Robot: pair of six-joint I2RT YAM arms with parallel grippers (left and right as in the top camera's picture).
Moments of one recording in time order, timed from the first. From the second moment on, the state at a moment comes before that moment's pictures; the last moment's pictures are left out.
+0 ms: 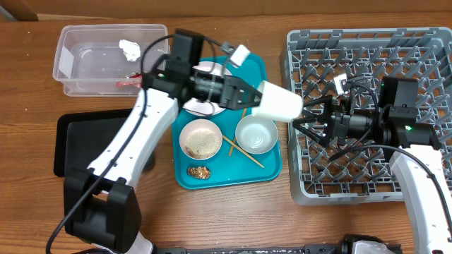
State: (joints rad) left arm -0.36 1.76 1.46 -0.51 1.29 -0.29; right arm -0.10 1.31 1.00 -0.62 -1.39 -0.17
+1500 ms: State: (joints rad) left arm -0.43 1.76 1.46 -0.50 1.18 -0.41; right arm -0.10 1.31 1.00 -0.56 -1.46 -0.18
